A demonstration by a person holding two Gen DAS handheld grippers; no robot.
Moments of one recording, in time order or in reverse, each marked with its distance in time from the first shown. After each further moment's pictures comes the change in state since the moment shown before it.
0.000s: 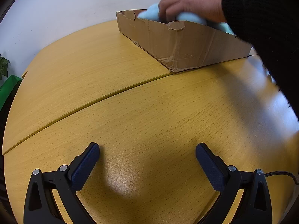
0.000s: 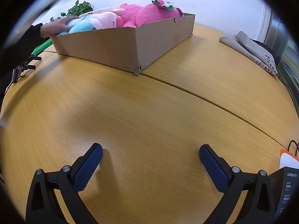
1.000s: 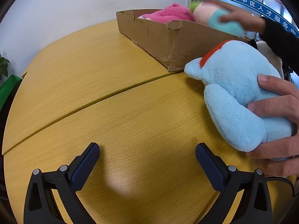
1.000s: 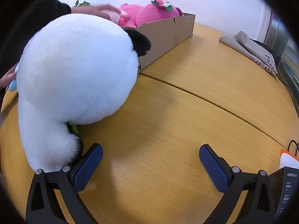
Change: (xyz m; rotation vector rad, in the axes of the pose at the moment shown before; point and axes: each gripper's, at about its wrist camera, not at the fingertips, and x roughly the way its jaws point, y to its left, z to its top) left arm 0.001 0.001 0.001 0.001 -0.001 -0.001; right arm 0.003 -0.003 0.005 0.005 0.002 0.001
